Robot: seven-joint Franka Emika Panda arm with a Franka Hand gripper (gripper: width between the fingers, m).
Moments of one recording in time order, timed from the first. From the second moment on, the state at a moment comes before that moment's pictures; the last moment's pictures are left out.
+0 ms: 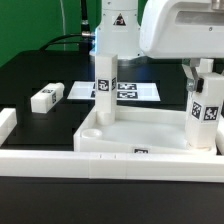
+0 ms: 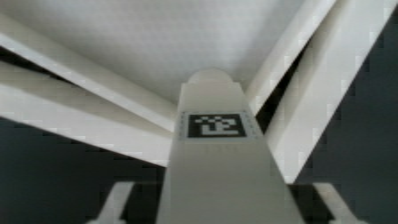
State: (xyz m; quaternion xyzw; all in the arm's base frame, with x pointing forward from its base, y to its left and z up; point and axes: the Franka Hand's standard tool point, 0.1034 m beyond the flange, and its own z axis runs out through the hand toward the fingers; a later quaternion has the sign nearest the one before) arm 0.628 0.090 0.111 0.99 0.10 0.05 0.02
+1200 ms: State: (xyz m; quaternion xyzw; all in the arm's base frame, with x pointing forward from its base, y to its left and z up) arm 0.630 0.088 0.109 0.92 -0.39 0.04 -0.02
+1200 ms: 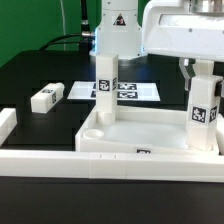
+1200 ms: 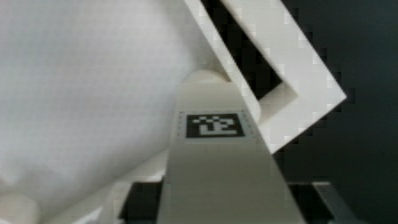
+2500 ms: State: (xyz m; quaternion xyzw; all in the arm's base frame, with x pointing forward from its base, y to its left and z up) arm 0.632 0.091 0.111 0.99 0.16 0.05 0.02
